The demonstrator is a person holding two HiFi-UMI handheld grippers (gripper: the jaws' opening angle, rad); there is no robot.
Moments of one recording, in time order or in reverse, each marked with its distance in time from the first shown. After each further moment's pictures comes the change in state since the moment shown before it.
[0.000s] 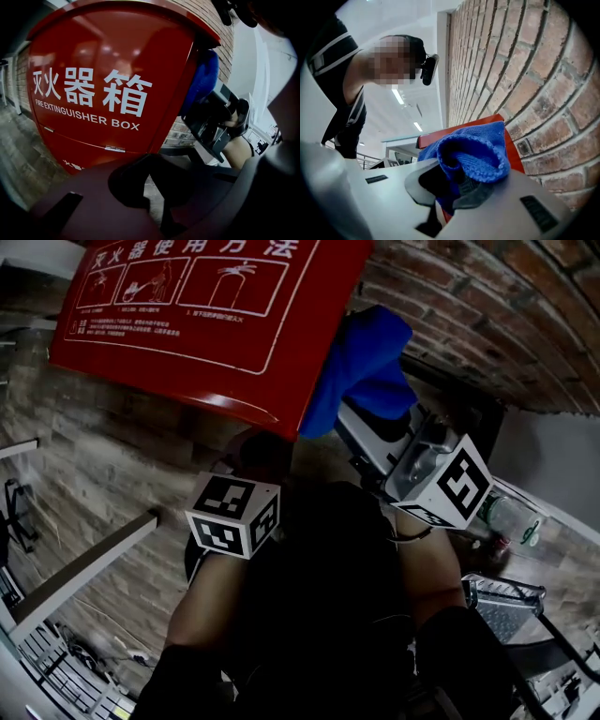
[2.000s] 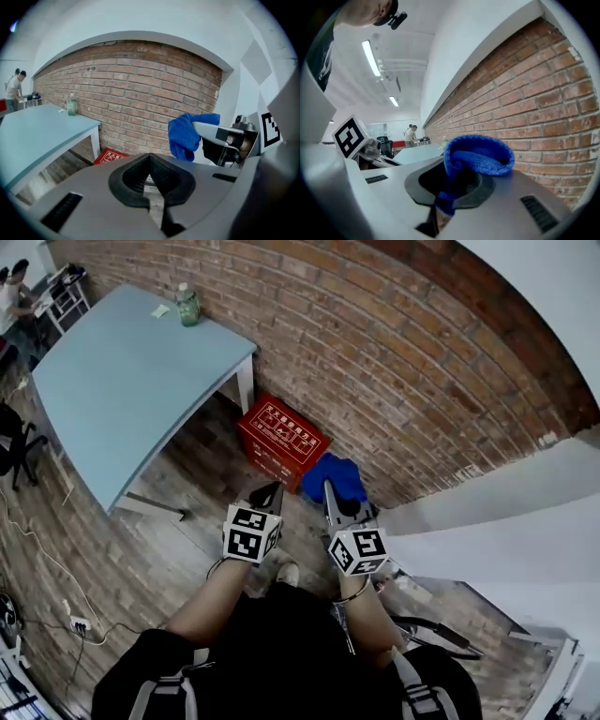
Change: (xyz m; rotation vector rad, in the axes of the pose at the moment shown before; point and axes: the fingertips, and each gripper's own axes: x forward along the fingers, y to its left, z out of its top) left arm -0.519 -0.217 0.325 -0.064 -0.230 0.207; right arm 0.062 0.296 0.473 -0.127 0.347 -0.407
